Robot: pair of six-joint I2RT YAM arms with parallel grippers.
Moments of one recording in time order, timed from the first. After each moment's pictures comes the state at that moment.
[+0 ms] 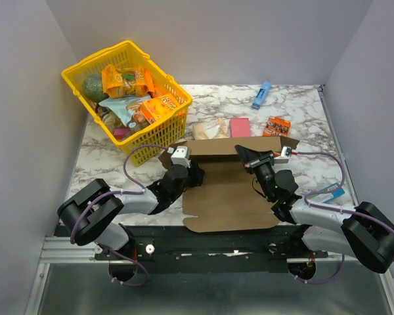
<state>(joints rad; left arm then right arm) -0.83 1.44 0.39 0.64 -0.30 -0.59 0.71 1.15 0.24 1.07 0.36 1.19</state>
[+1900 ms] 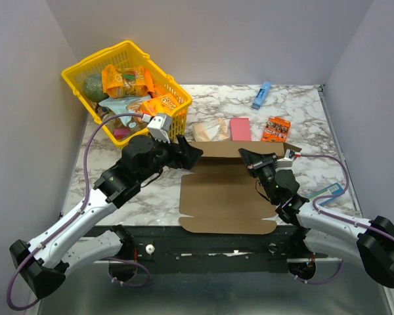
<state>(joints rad) -0.74 0.87 0.89 -0.21 0.04 -0.49 0.71 1.00 0.25 0.77 0.43 1.24</state>
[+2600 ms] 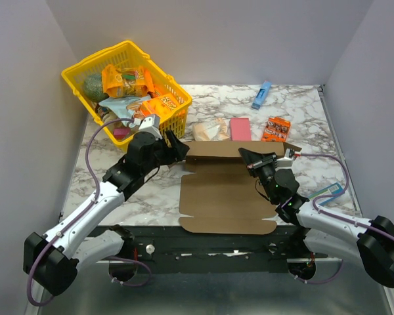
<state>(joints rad) -0.56 0.98 0.80 -0.20 -0.03 -0.67 0.71 1.00 0.26 0.76 0.43 1.24</state>
